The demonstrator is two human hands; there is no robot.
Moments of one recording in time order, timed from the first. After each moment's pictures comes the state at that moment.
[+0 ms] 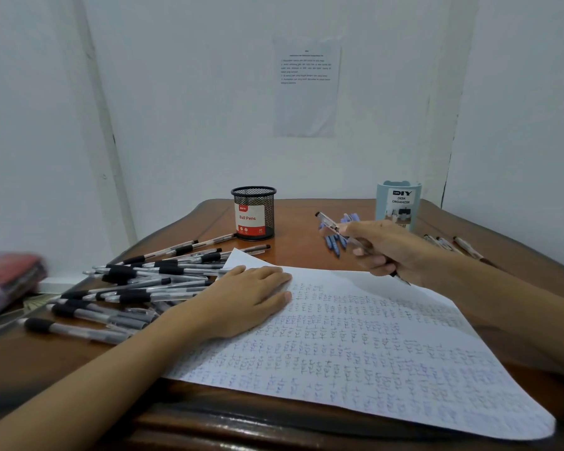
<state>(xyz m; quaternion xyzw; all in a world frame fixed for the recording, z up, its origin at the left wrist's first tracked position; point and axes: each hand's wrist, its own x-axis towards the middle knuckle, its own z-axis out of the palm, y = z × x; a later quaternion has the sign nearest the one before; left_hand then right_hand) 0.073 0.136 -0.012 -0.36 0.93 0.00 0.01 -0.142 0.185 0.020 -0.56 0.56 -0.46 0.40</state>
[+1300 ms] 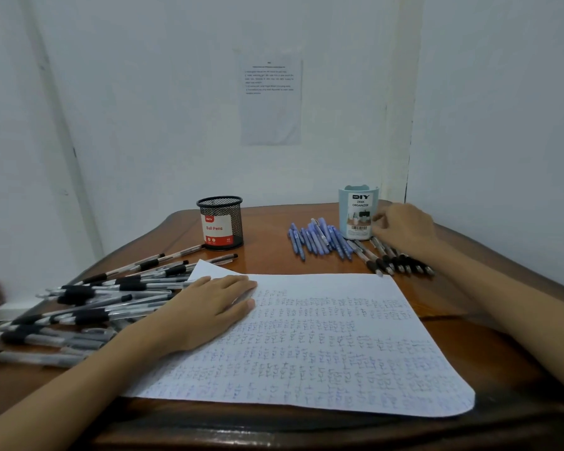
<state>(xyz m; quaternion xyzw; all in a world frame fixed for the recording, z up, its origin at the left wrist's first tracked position) 0.072 0.130 -0.017 -0.37 0.93 -0.01 -0.01 -0.252 0.161 0.010 -0.53 0.79 -0.24 -0.18</state>
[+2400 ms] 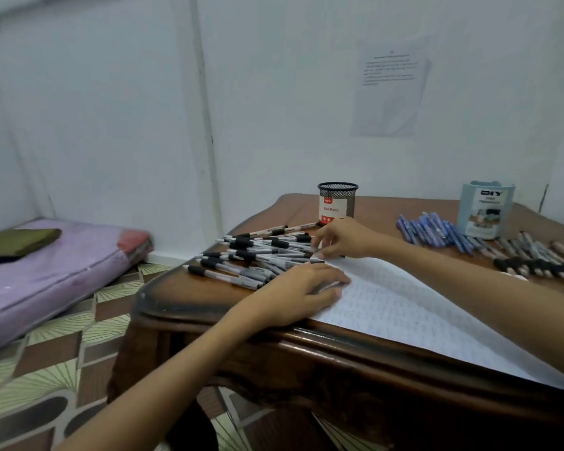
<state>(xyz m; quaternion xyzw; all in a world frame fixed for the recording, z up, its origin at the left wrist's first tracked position) 0.141 0.183 -0.022 -0.32 0.92 0.11 -0.17 -0.026 0.094 0.003 -0.84 0.52 -0.16 0.06</state>
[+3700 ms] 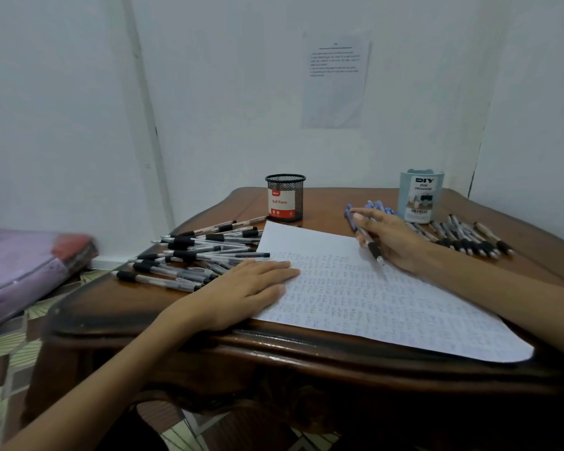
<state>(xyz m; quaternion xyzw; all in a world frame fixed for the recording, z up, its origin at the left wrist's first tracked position) 0.138 0.182 -0.020 -0.33 0.94 0.09 -0.05 -0.134 0.157 -0.014 -0.48 0.50 -0.58 0.43</state>
